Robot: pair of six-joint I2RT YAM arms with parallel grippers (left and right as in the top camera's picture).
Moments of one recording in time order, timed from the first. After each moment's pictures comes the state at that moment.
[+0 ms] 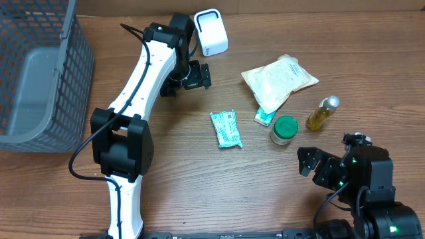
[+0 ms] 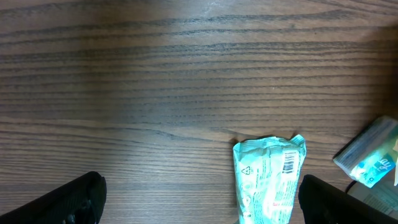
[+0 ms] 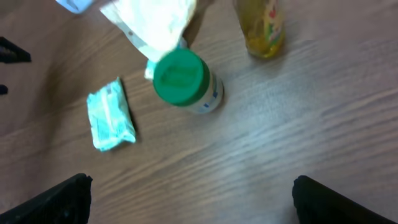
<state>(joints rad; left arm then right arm) -0.30 2.21 2.04 -1.31 0.15 -0.48 0.08 0.60 0.79 -1.06 -0.10 0.49</state>
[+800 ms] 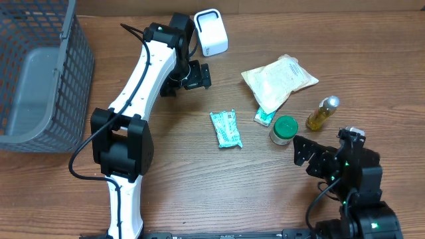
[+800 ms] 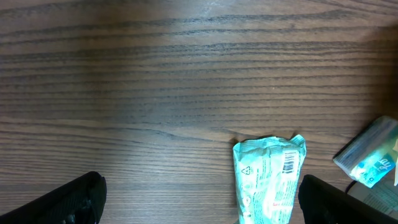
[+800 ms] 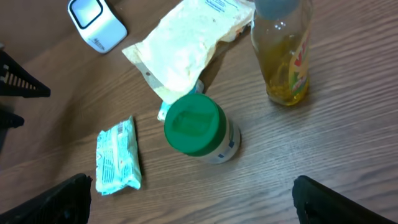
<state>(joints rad) -0.30 2.21 2.04 -1.31 0.15 -0.48 0.08 0.52 0.55 -0.69 -0.10 0.49</state>
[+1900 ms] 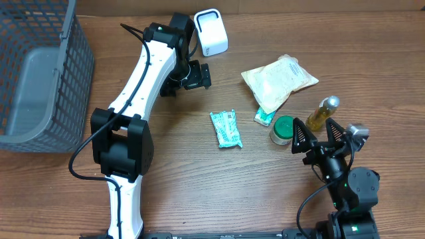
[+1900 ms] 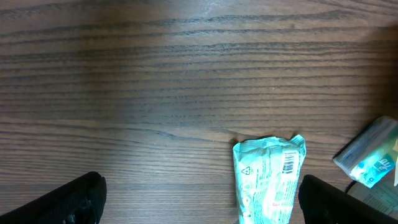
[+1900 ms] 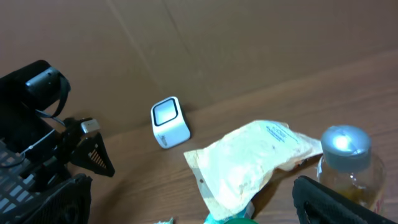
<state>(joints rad) -0.30 2.21 2.04 -1.31 0.15 -0.48 0.08 0.38 0.21 0.09 -0.13 0.42</state>
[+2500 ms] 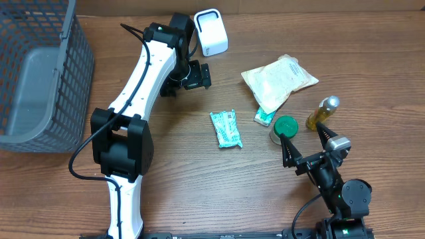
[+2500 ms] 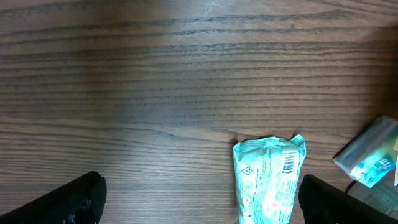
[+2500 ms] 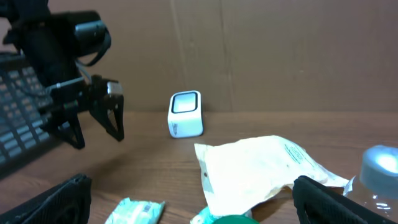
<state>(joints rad) -0.30 2.21 2.04 -1.31 0.15 -0.48 0.08 0.28 0.04 0.26 -0.27 0.17</state>
